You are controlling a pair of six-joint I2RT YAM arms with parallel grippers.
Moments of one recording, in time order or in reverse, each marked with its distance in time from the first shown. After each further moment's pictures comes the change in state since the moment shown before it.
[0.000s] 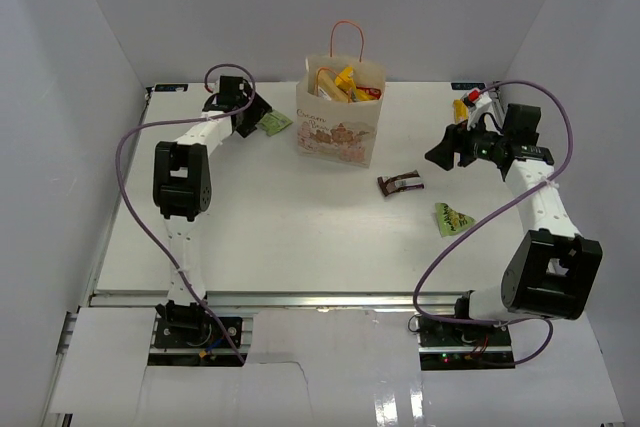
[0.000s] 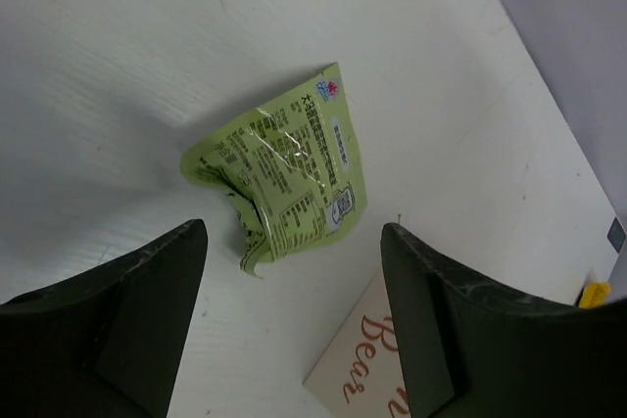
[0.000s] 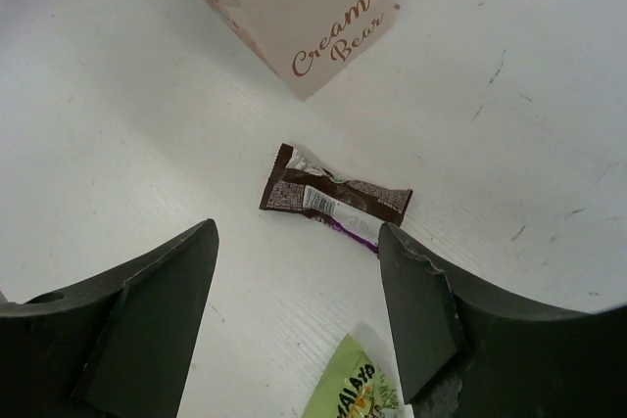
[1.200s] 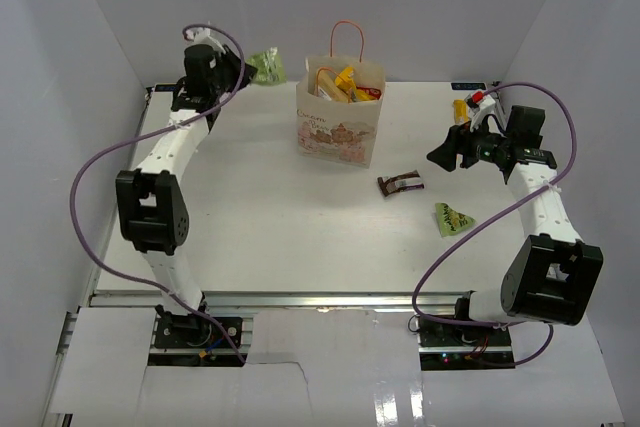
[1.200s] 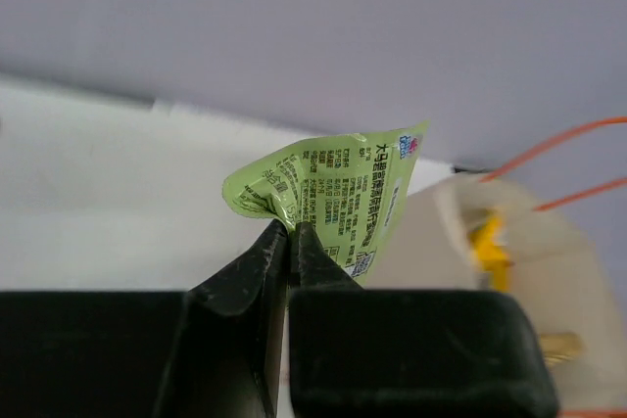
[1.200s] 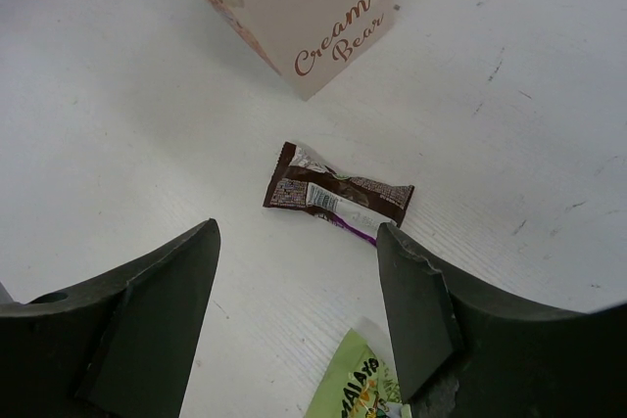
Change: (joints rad) left arm 0.016 -0.332 -0.139 0.217 0.174 0.265; right arm -0.031 -0.031 -0.034 -0.001 -0.017 0.005
